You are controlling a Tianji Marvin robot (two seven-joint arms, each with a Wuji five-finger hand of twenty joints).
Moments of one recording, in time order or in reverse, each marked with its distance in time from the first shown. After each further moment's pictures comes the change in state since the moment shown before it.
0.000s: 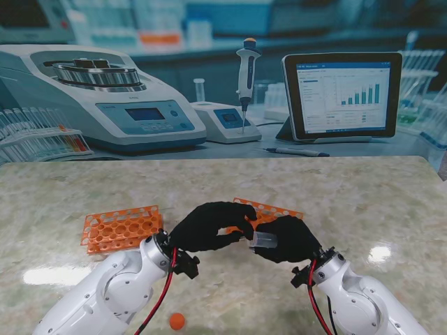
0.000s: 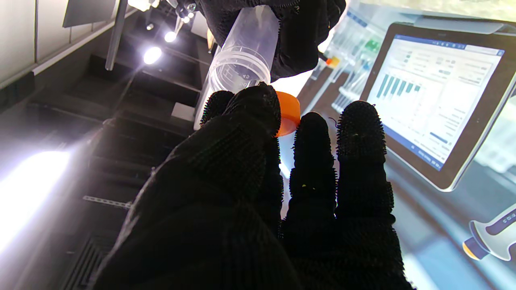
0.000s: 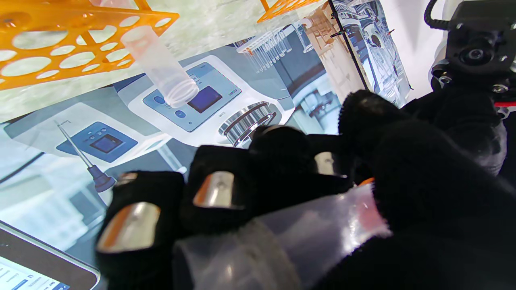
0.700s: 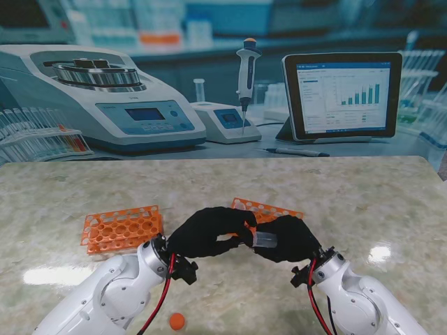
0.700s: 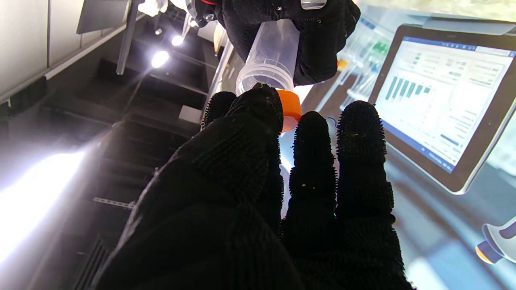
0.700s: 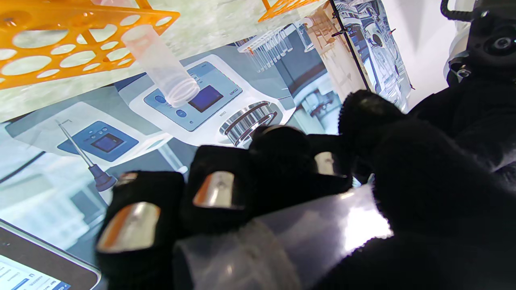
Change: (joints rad) left arm 0.038 0.003 -0.023 -0.027 0.023 -0.034 -0.007; right arm 0.002 0.000 -0.003 0.000 -0.001 0.006 -0.003; left_hand 0.013 0.008 0.000 0.000 -0.005 0.013 0.000 -0.001 0.000 0.003 -0.011 0.000 0.011 -0.001 0.005 0.013 0.001 0.000 0.000 0.000; right_hand 0.000 0.000 0.000 0.000 0.000 0.000 0.000 0.000 0.000 0.000 0.000 0.000 0.000 0.000 0.000 0.000 0.000 0.000 0.000 0.000
